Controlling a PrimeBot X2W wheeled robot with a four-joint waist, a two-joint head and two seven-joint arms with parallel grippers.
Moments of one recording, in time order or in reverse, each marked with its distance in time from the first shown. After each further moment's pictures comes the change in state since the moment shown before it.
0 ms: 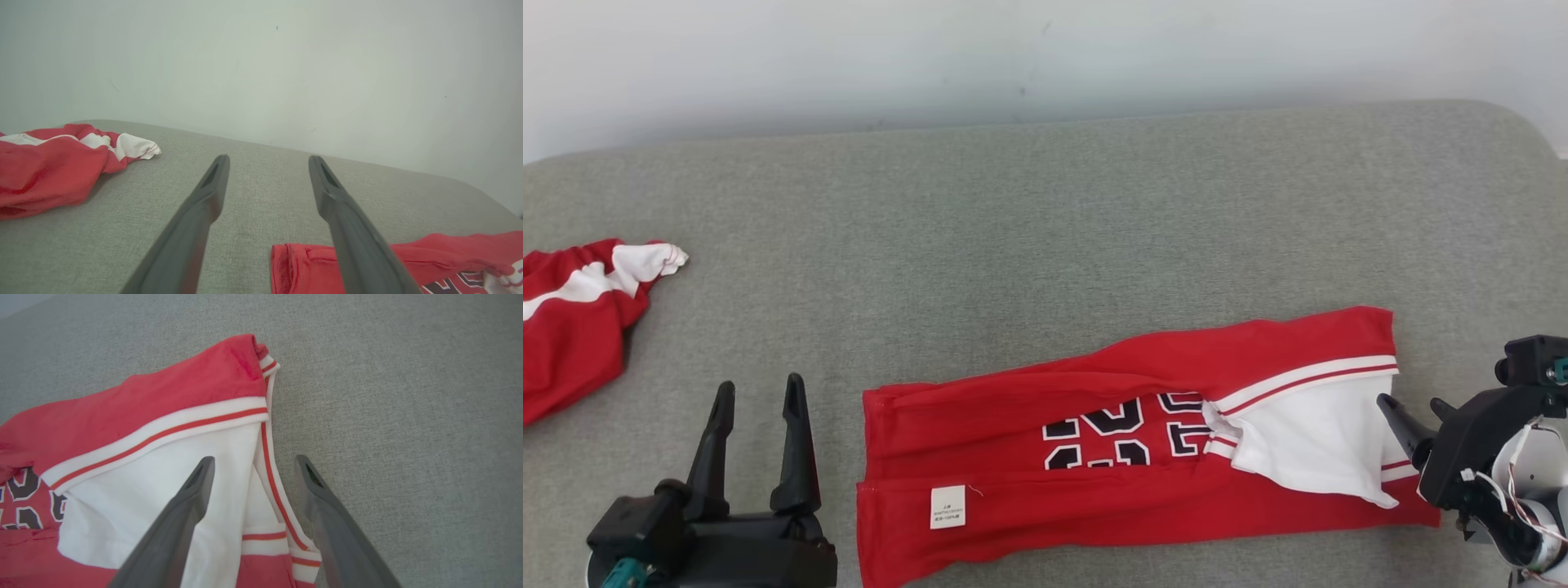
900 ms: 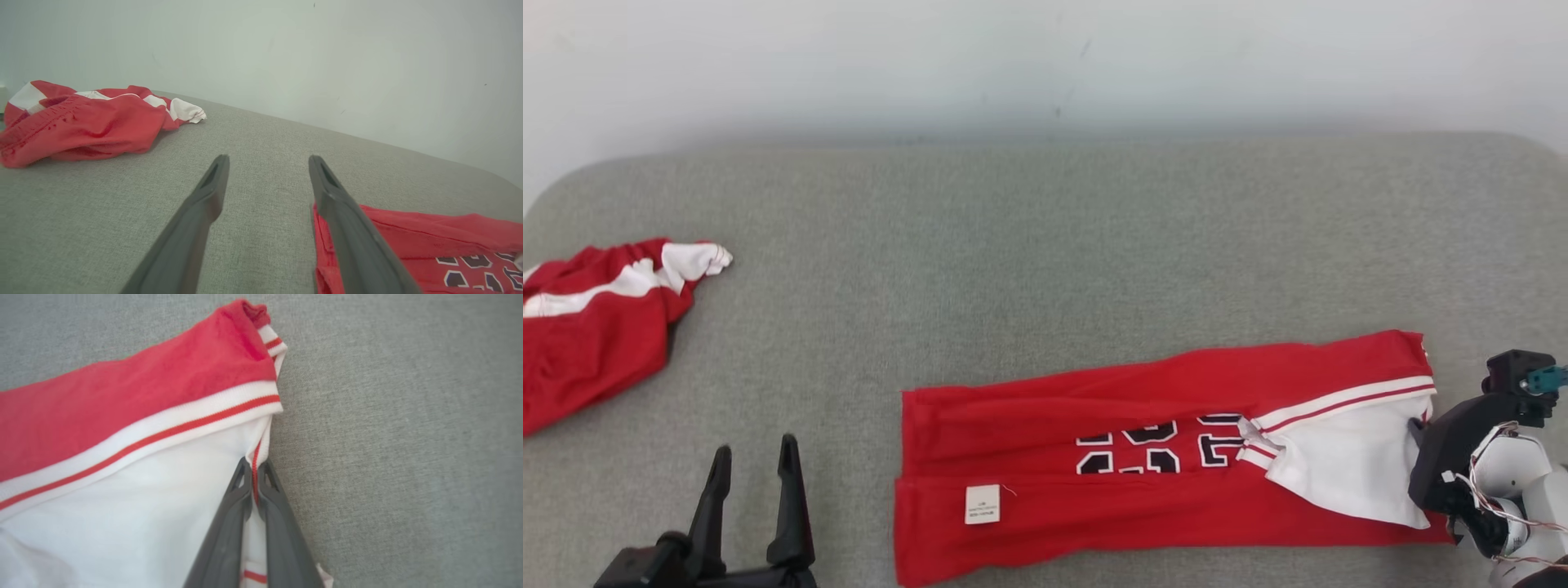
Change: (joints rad) left arm 0.085 -0.001 0.013 0.036 -0.017 0.020 0.000; right arm -0.147 0.046 -0.031 0.376 -0.160 0.000 -0.116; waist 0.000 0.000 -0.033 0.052
